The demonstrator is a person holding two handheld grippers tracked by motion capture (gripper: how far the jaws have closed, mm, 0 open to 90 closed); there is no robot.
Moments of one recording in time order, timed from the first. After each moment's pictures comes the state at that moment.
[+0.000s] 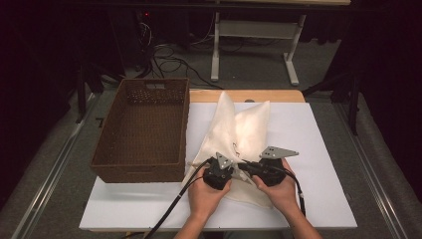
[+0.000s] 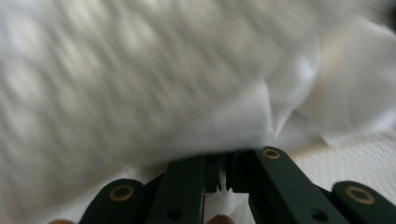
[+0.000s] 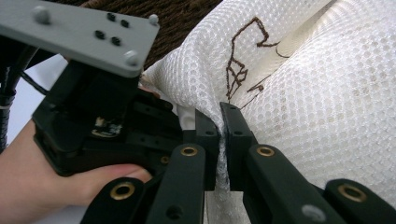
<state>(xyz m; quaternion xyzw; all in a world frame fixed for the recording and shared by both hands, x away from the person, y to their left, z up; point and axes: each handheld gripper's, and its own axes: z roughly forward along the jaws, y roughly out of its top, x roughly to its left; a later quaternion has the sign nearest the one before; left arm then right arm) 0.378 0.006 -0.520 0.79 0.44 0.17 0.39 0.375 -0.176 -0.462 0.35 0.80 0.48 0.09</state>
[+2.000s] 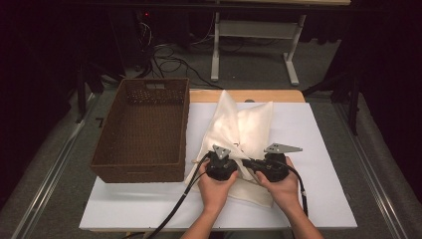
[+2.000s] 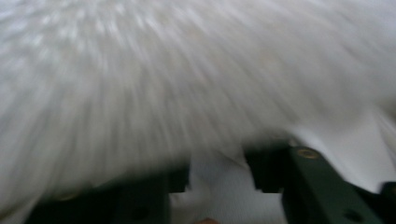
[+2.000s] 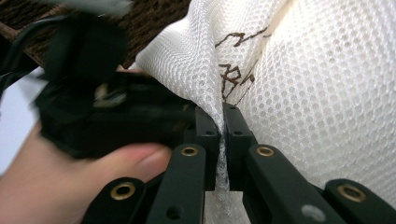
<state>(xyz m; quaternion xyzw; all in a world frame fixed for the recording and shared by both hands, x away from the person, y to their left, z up) 0.386 0.001 -0.516 0.72 0.51 0.17 0.44 0.385 -0.186 -0.463 0.40 0.79 0.46 0.07</state>
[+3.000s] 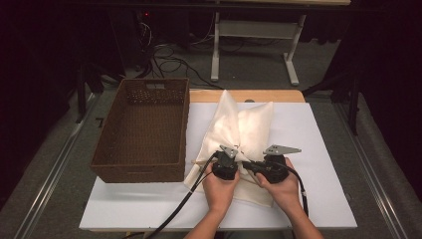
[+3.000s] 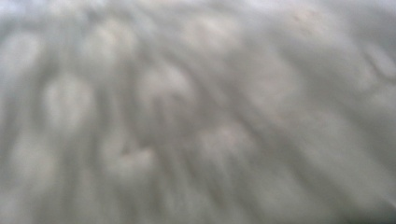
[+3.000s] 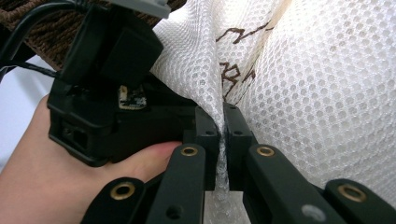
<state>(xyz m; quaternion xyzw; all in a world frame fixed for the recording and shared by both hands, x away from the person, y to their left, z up) 0.395 -0.021 -0.519 0.74 0.52 0.18 0.38 0.385 -0.188 -0.469 0.40 0.79 0.45 0.07</state>
